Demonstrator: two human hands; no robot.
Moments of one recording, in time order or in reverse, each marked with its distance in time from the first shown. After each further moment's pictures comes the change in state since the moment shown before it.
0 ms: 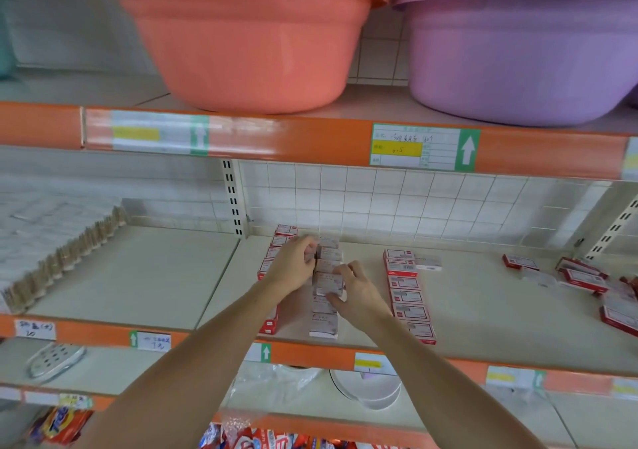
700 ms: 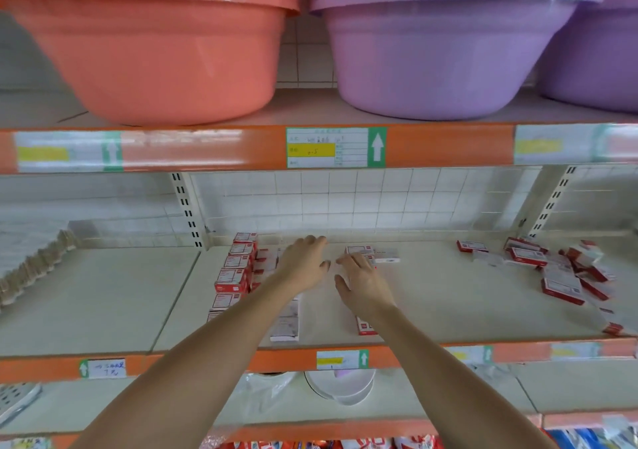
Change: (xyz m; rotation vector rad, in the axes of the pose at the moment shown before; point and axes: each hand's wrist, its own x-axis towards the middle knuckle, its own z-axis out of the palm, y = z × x) left_hand 0.023 0.082 0.042 0.308 -0.203 0.145; right_hand -0.024 0.045 -0.059 -0.094 0.175 0.071
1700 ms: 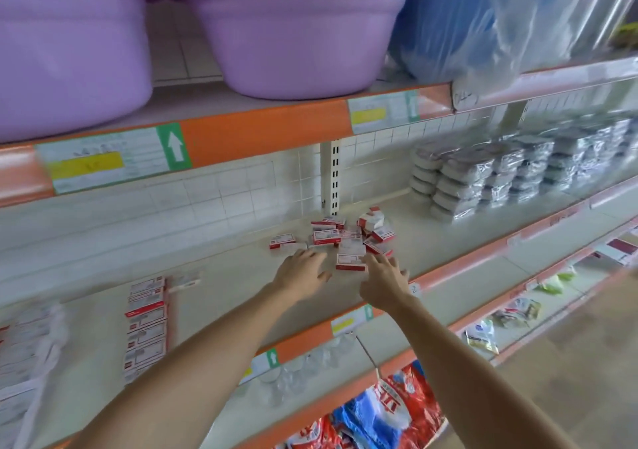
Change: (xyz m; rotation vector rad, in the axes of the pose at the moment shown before) left_hand 0.109 0.373 0.145 0.042 -0.210 0.429; right_hand -0.153 0.318 -0.241 -0.252 -0.103 0.720
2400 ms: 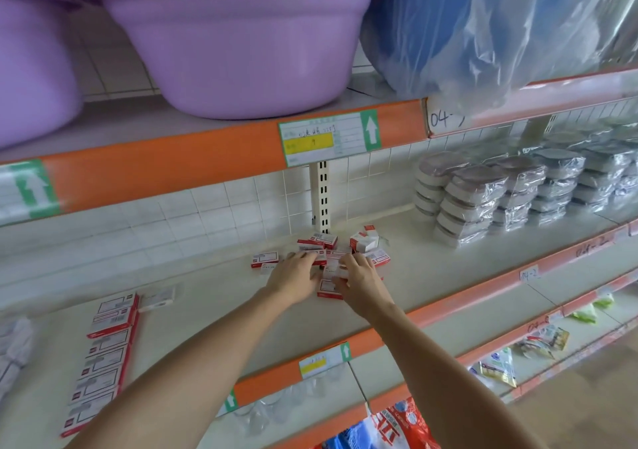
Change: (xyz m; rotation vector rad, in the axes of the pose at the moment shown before) left_hand 0.073 0.018 0.009 -0.093 0.066 -0.159; right_hand 0.077 0.027 0.002 0.254 0.164 -0.340
